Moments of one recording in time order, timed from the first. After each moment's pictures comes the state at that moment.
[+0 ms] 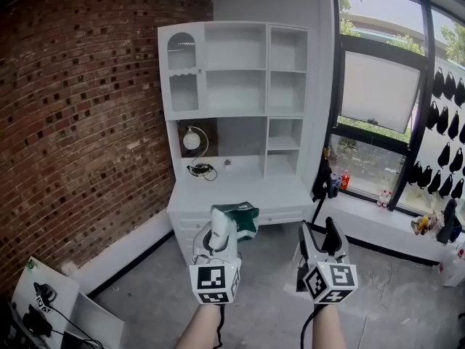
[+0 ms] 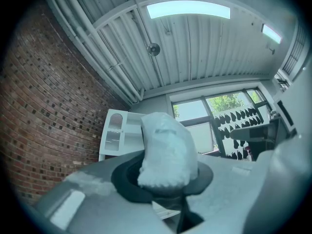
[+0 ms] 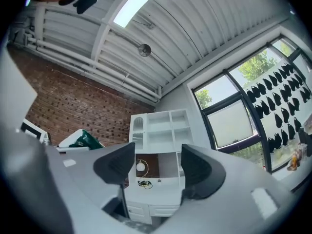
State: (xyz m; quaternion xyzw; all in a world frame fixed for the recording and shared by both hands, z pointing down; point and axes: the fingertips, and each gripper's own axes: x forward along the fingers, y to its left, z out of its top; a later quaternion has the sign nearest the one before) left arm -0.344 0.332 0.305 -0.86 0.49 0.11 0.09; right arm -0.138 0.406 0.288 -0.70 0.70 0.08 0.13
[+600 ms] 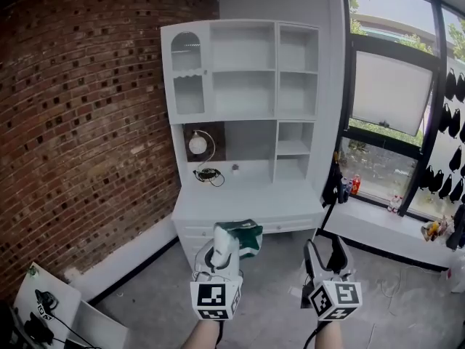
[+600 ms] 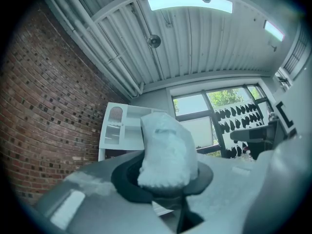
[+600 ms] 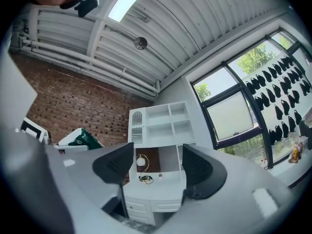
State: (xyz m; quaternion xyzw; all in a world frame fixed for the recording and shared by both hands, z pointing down) left arm -0.348 0.289 0.337 -0.87 0.49 0.08 0.08; right arm -0.132 0.362 0.324 -0.70 0.70 0.05 0.13
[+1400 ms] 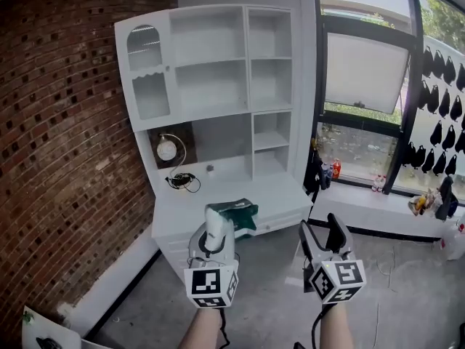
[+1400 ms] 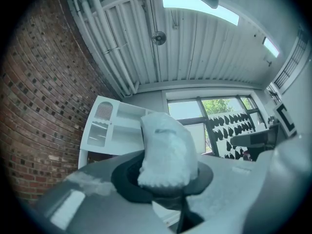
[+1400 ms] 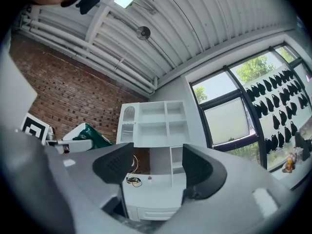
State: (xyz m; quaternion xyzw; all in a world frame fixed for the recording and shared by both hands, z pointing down) left arm -0.323 0.155 0.314 -0.90 0.42 0.12 0.08; right arm -0.127 0.254 0.310 -0.74 0.67 0.07 0.10
